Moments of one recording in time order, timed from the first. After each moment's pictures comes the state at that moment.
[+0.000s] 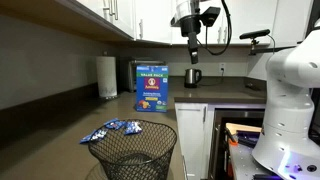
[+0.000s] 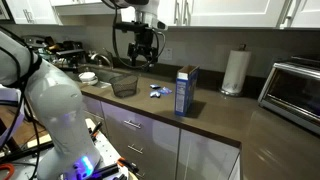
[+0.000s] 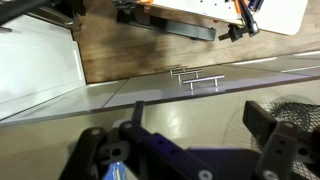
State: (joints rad) arm 0.02 -0.64 -0.09 -2.47 -0.05 1.65 -0.21
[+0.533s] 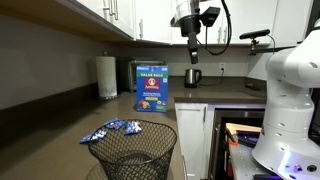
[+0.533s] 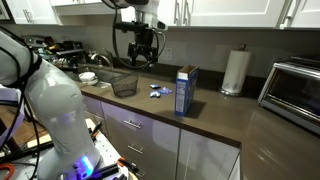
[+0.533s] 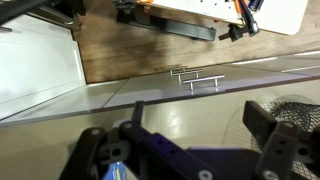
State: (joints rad) arm 0.02 -0.64 -0.09 -2.47 -0.05 1.65 -0.21
